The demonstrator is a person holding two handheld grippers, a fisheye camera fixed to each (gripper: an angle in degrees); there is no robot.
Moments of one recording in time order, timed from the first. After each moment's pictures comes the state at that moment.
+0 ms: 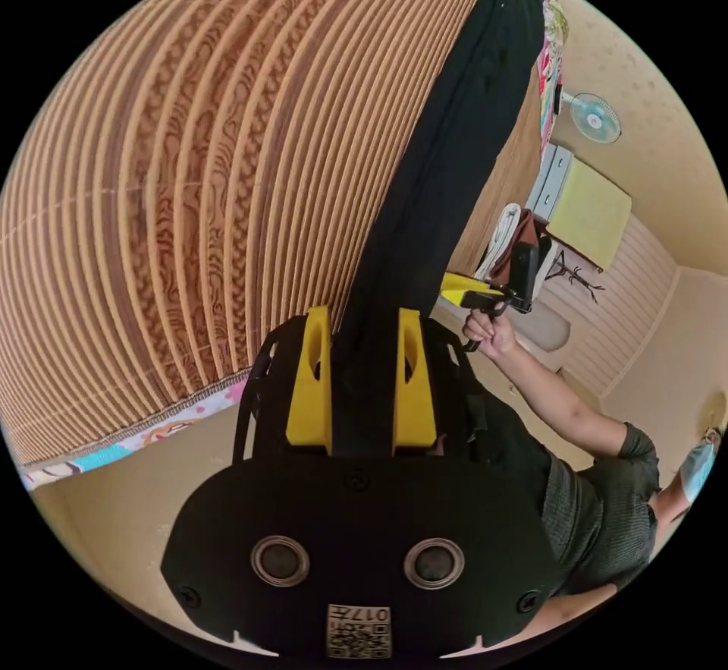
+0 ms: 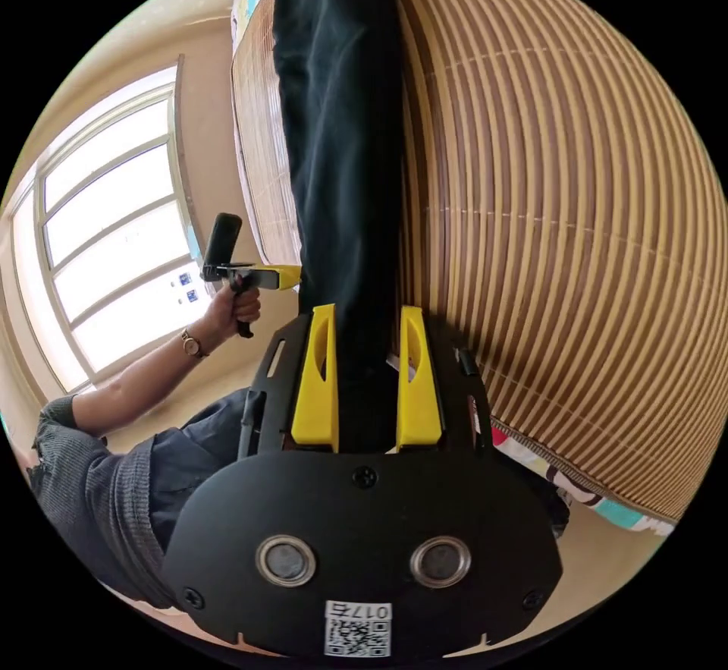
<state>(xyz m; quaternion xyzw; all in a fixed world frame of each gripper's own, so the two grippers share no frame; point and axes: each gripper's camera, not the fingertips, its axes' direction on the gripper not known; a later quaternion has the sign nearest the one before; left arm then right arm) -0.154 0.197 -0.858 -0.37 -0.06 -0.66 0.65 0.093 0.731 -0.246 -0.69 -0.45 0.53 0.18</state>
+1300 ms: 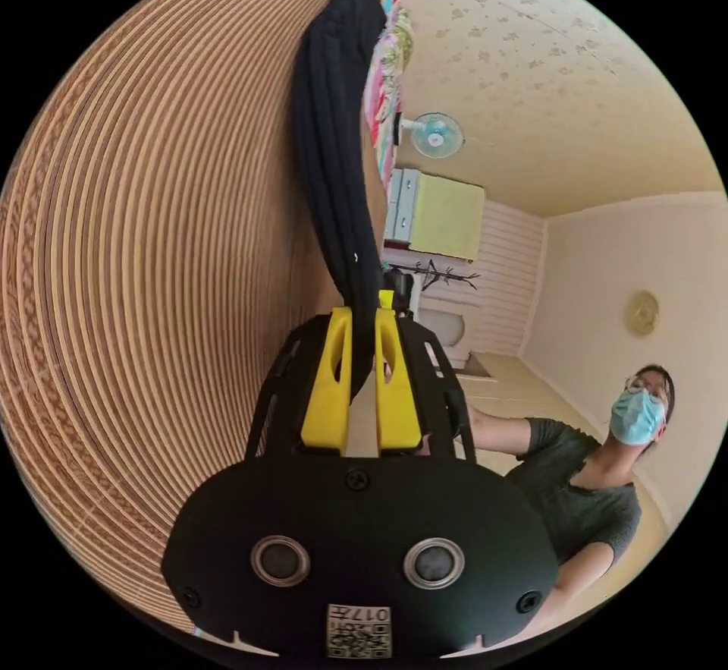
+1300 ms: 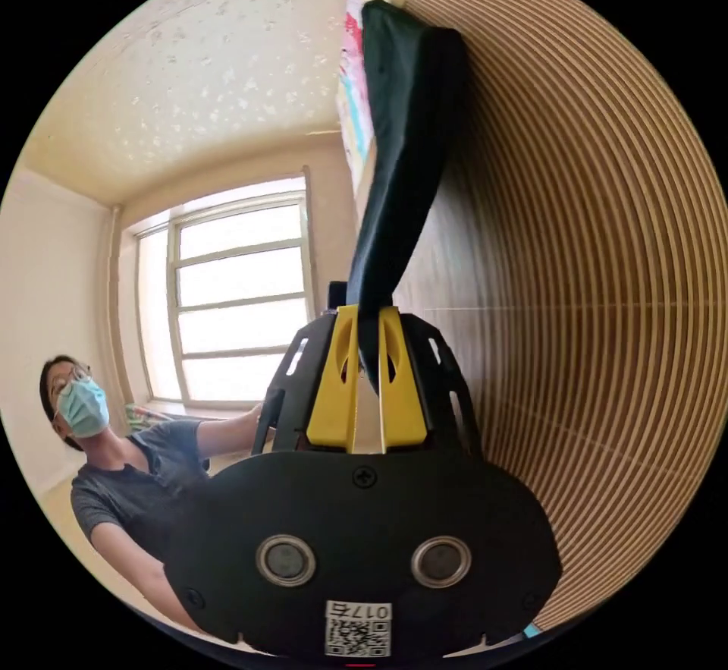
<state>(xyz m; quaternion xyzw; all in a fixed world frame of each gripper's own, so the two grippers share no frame) -0.139 0.112 -0.821 -0.08 0.08 -0.54 0.83 0.150 0.770 -0.220 -0.44 -0.42 0.74 0.28</state>
